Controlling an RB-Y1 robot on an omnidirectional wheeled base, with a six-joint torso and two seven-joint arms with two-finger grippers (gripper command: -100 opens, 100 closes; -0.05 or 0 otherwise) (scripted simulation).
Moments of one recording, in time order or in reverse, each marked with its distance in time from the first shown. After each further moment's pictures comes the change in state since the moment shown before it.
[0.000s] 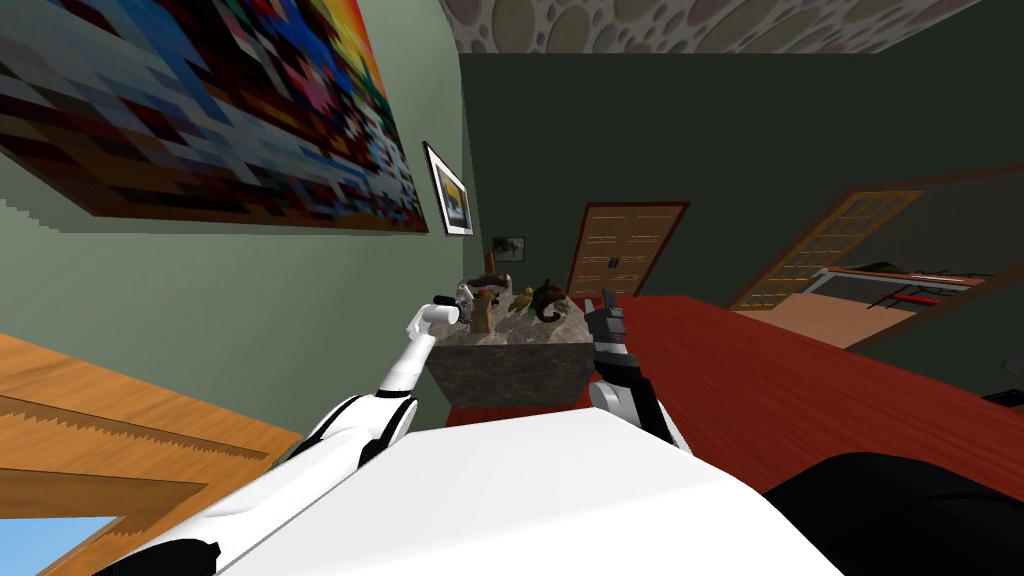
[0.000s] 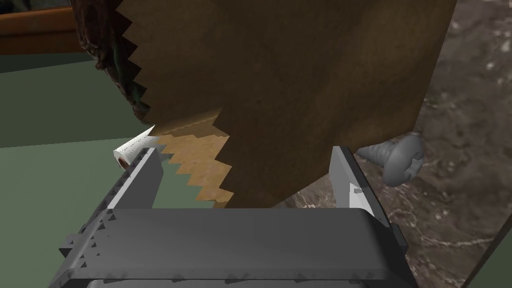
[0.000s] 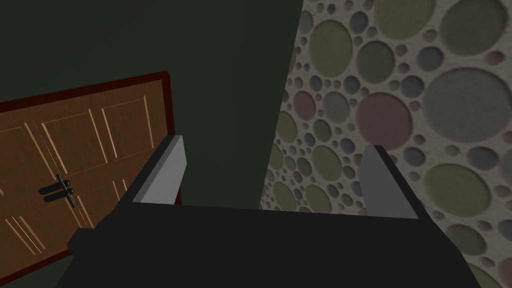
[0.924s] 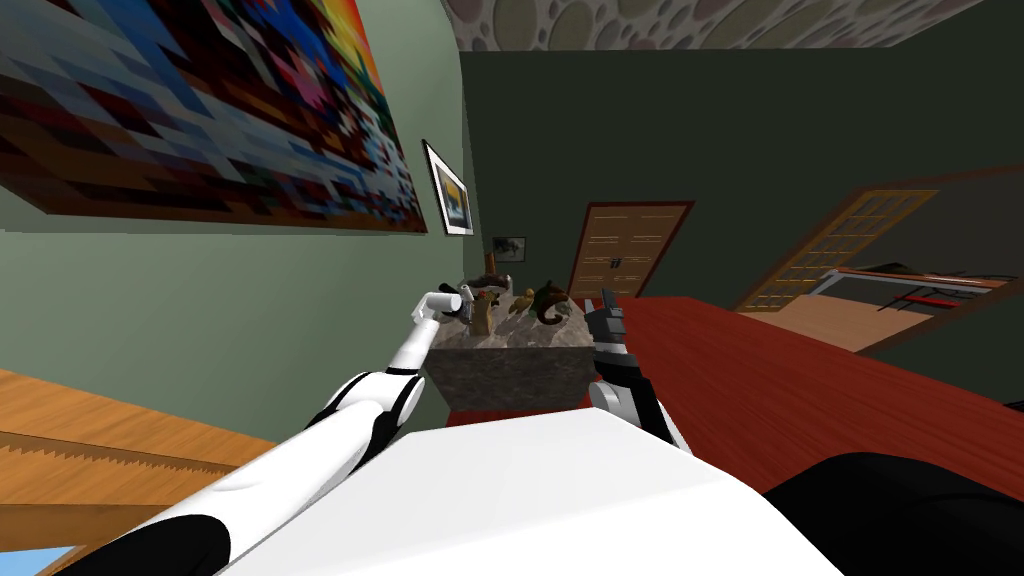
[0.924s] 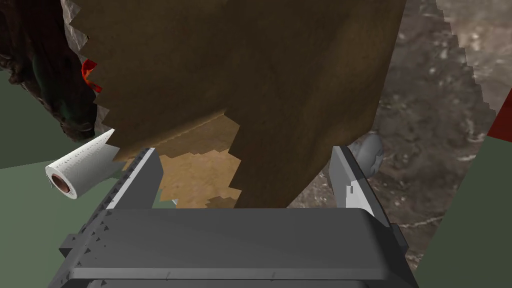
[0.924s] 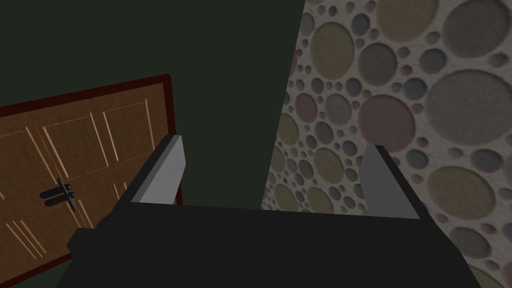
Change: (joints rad) left arm -0.157 0.008 0.010 0.121 0.050 0.270 0.032; right arm 0.000 0.000 0.000 0.000 0.000 0.000 0.000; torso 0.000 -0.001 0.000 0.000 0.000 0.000
